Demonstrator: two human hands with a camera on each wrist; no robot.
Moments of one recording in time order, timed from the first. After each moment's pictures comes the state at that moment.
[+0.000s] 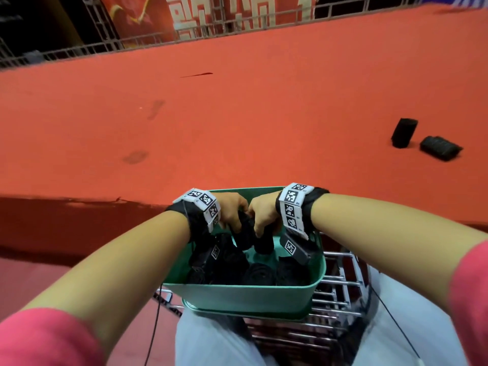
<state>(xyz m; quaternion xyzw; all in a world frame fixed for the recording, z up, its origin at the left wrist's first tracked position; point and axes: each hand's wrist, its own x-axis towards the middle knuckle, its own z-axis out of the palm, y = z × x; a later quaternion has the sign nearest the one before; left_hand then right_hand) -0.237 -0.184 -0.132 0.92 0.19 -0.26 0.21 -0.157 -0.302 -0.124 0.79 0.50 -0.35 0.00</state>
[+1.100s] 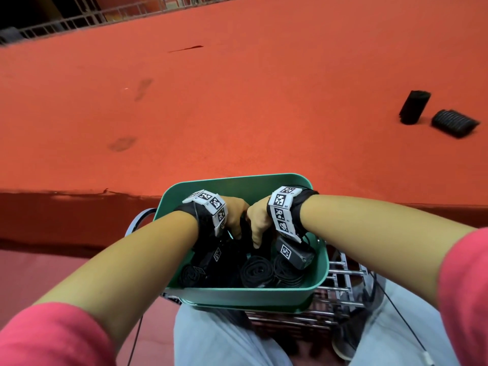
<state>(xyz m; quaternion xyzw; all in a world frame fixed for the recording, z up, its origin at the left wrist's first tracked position) -0.215 -0.180 -0.183 0.92 0.12 -0.34 0.16 -0.151 -0.286 -0.178 0.77 0.50 -0.39 0.08</state>
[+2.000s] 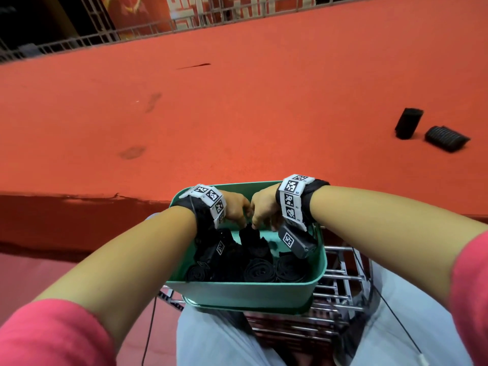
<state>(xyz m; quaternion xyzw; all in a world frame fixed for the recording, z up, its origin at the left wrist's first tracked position) -0.218 -0.185 -0.152 0.92 0.18 -0.31 0.15 -0.148 -0.298 -0.129 0.79 0.47 -0.40 0.02</state>
